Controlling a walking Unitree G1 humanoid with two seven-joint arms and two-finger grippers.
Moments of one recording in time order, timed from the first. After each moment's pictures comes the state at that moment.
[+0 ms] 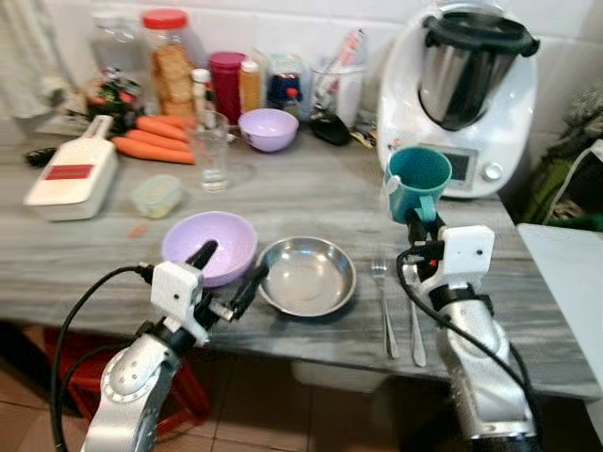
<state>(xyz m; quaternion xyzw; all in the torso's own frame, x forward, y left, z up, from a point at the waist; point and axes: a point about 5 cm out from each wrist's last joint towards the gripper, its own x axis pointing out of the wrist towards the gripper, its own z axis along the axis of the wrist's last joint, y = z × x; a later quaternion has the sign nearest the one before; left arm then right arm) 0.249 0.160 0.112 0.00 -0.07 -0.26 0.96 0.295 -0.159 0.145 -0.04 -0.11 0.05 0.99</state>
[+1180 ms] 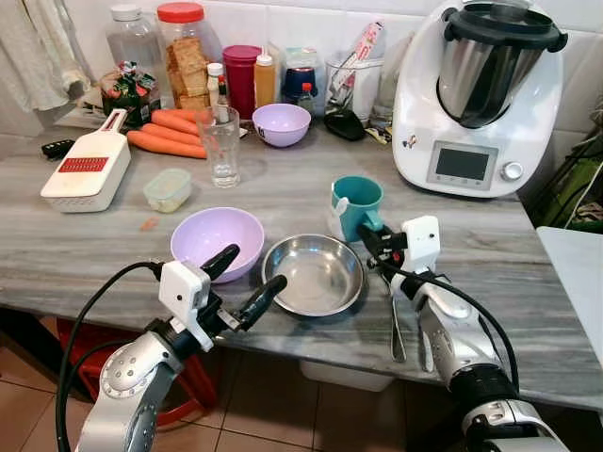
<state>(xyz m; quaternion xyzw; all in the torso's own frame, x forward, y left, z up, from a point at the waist) 0.244 0.149 0.118 -0.04 -0.06 -0.35 0.93 0.340 -0.144 0.098 0.01 0.00 0.21 0.98</state>
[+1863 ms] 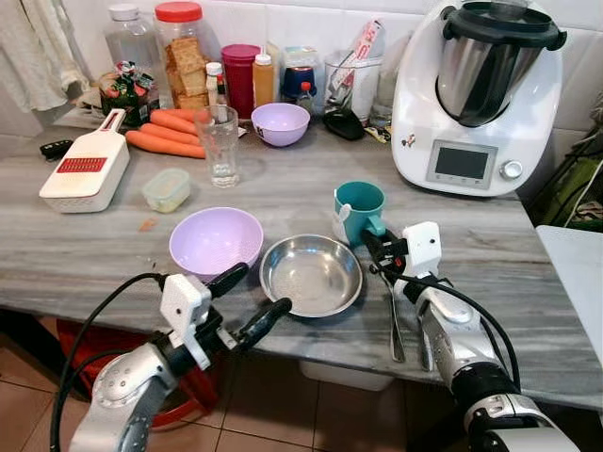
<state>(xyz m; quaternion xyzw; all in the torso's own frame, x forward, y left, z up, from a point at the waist) 0.231 0.154 0.109 -0.05 -0.02 -0.39 0.92 0.340 -0.150 0.090 -0.02 0.00 0.21 0.98</state>
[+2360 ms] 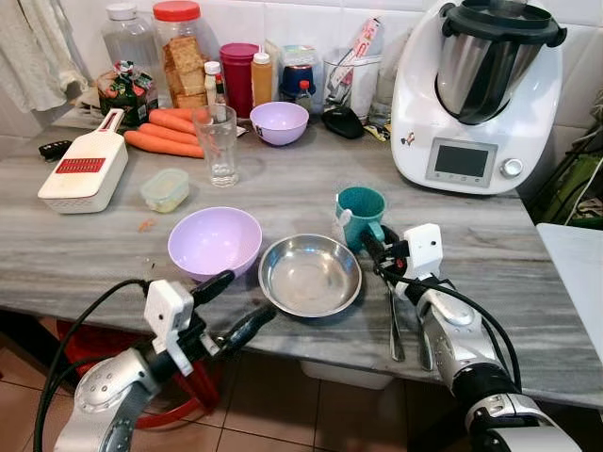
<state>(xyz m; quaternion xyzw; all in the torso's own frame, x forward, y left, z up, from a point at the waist) 0.229 0.174 0.097 -0.05 -0.01 -0.39 0.92 0.339 -0.152 0.089 -0.02 -0.01 0.20 0.98</state>
